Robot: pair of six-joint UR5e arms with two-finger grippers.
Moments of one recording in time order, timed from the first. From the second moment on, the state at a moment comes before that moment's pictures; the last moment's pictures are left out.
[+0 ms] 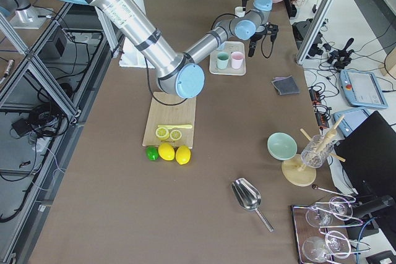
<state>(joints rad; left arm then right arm) -1.02 -2.00 -1.39 -2.01 -2.16 -0.69 0.94 -0.75 1.38 -1.42 2.27 1.15</state>
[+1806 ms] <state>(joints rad) -0.88 -2.28 -1.41 -1.82 -2.18 -1.02 1.10 -1.00 1.59 -1.58 2.29 0.87</state>
